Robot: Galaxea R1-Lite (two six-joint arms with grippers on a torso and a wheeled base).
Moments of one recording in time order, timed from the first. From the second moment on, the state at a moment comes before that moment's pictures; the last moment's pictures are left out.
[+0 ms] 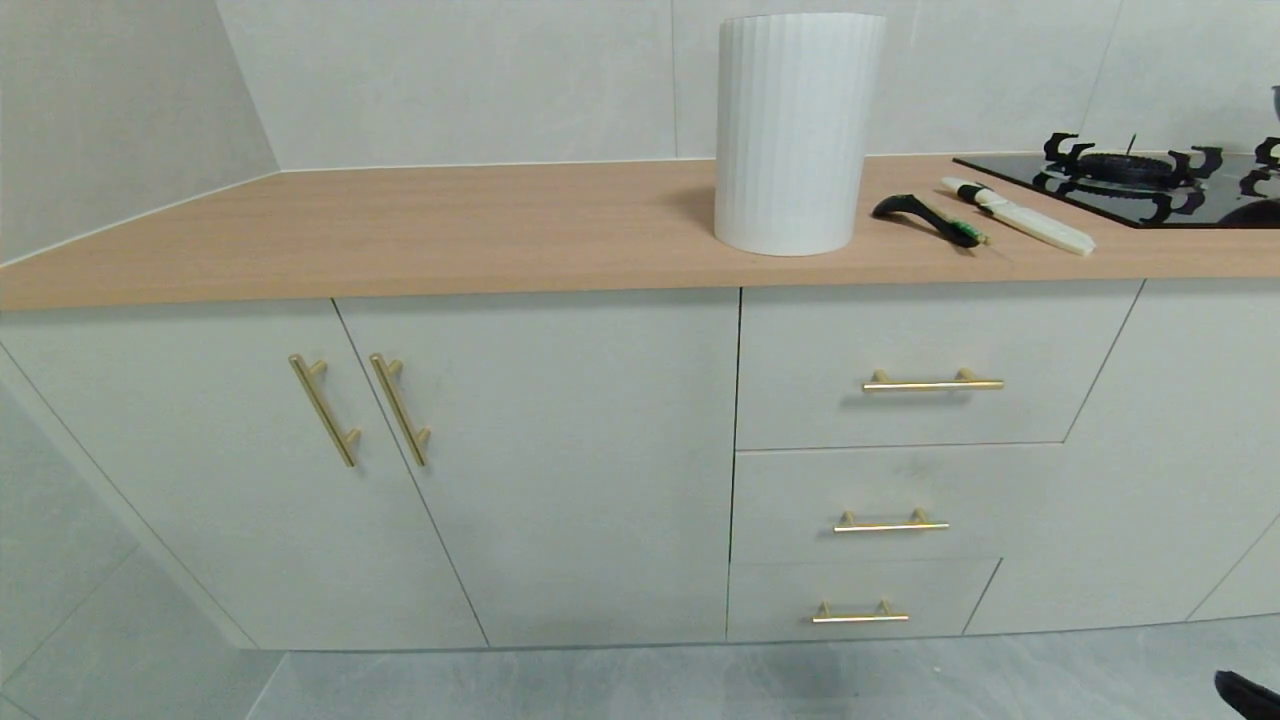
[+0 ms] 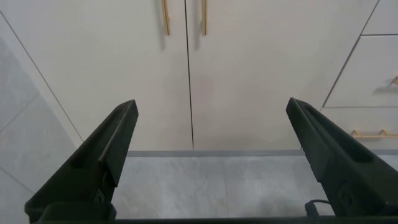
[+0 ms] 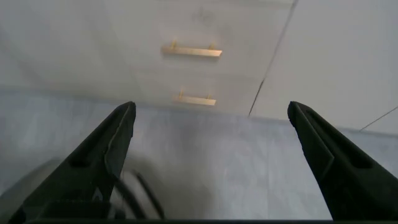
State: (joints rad) left arm 0.00 0.00 0.00 0.00 0.01 0.00; right arm 0.13 0.71 -0.31 0.01 0.05 -0.04
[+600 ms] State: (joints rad) left arm 0.00 0.00 0.00 0.00 0.01 0.00; right arm 0.16 1.58 -0.52 -0.44 0.04 -0.04
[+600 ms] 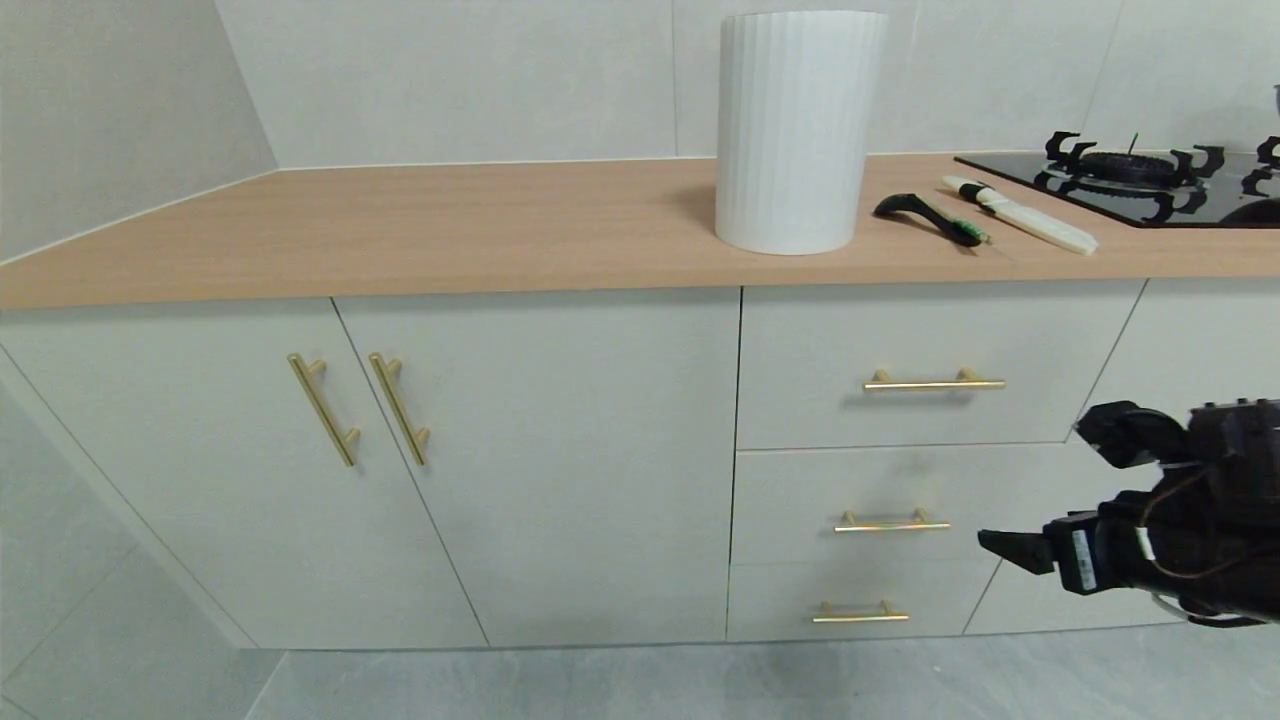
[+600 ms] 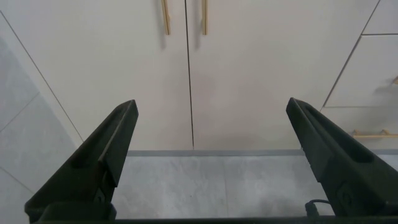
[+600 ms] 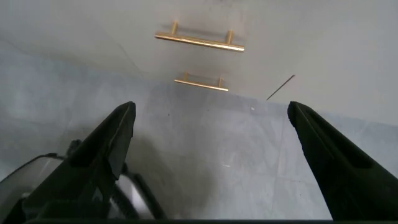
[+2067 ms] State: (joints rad) left arm 0.00 0.00 0.00 0.00 0.01 0.00; right arm 0.21 2.36 -0.71 -1.17 -0.14 0.07
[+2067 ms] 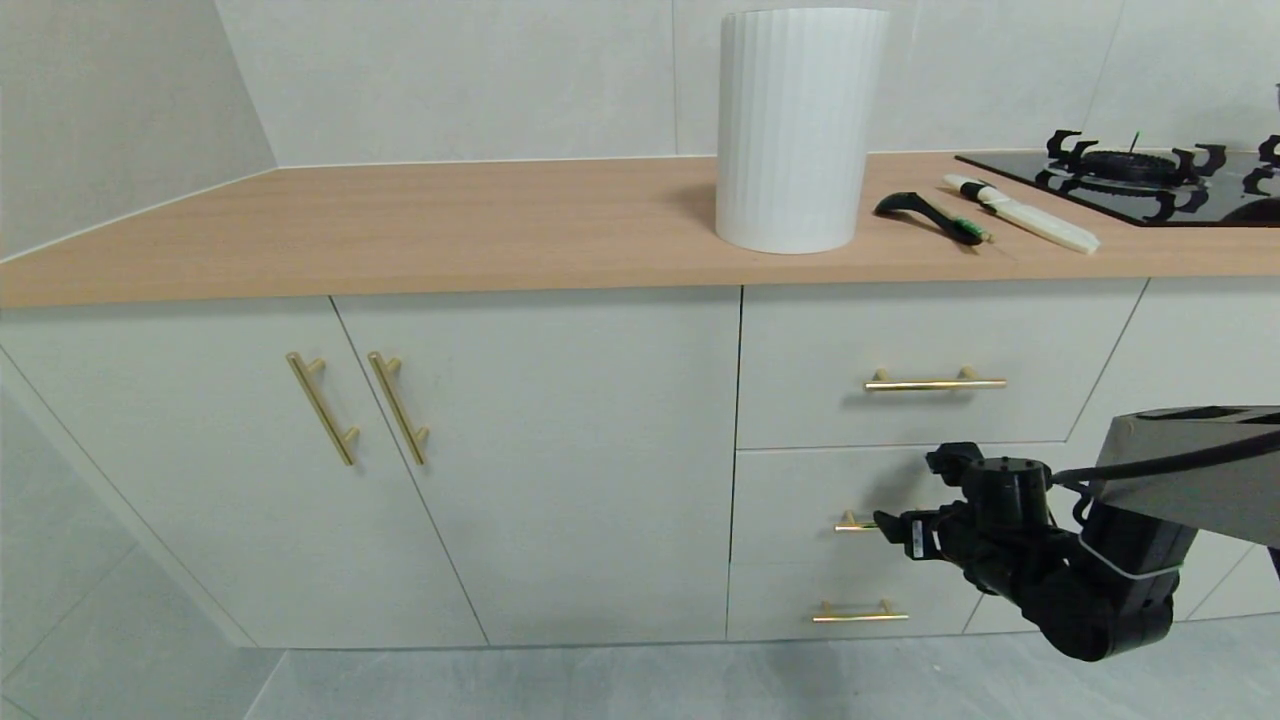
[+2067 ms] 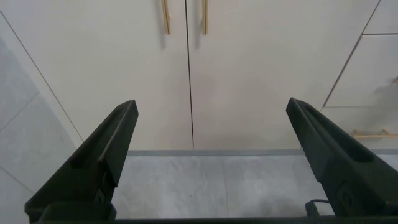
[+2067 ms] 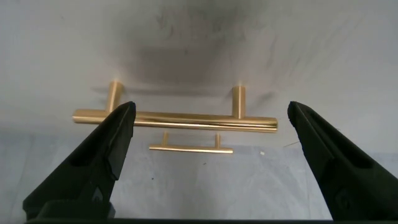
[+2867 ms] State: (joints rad) left arm 0.00 0.00 0.00 0.00 0.01 0.00; right arm 0.21 2.42 -0.72 -1.17 -0.15 0.07
